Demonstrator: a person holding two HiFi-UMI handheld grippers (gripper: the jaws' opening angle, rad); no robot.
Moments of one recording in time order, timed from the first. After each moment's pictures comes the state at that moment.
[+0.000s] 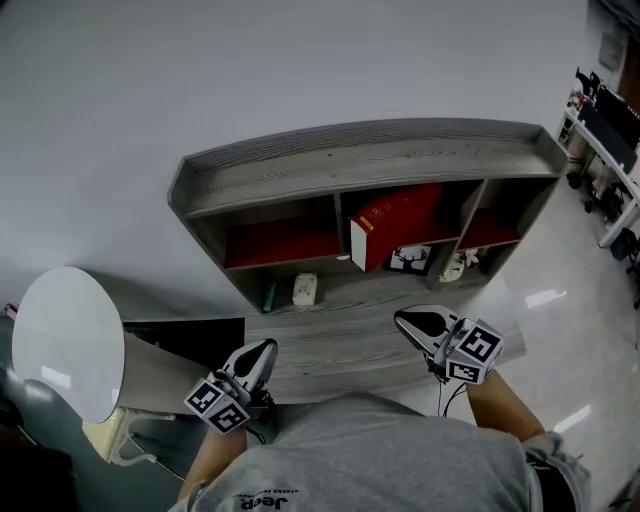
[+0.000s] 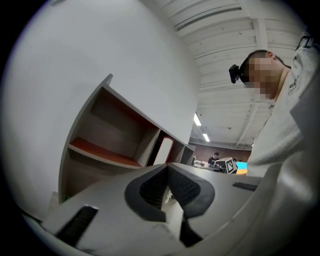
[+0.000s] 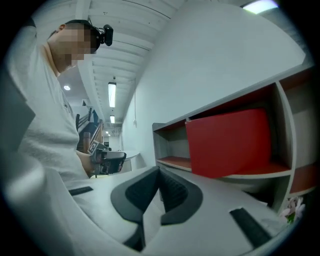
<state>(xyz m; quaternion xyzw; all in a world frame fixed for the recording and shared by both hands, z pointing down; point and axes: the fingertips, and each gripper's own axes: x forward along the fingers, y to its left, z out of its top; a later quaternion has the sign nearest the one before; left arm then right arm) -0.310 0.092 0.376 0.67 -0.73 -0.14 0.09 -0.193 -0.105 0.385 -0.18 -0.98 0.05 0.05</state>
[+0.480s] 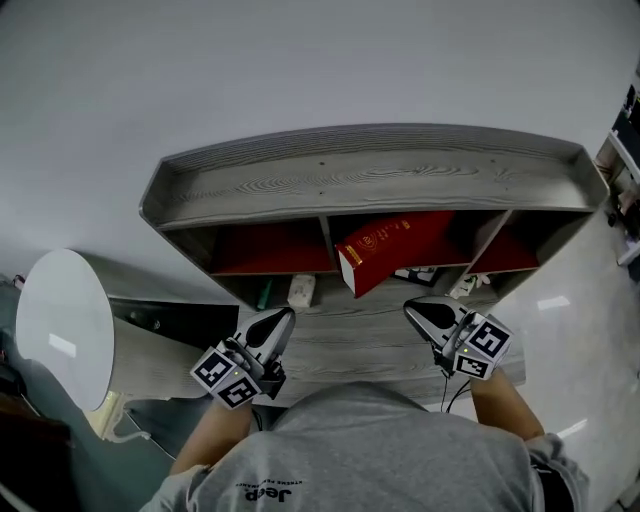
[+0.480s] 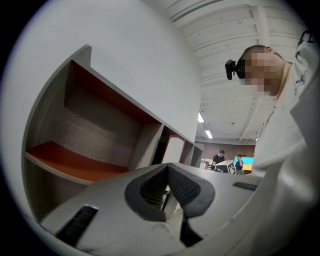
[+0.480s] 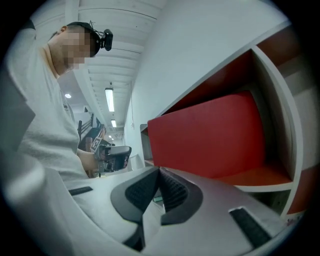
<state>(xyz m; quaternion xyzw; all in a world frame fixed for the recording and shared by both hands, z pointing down) -0.345 -0.034 0.362 0.66 -0.74 -0.12 0.08 -0.239 -0.204 0.403 -0.21 -0.97 0.08 0.05</state>
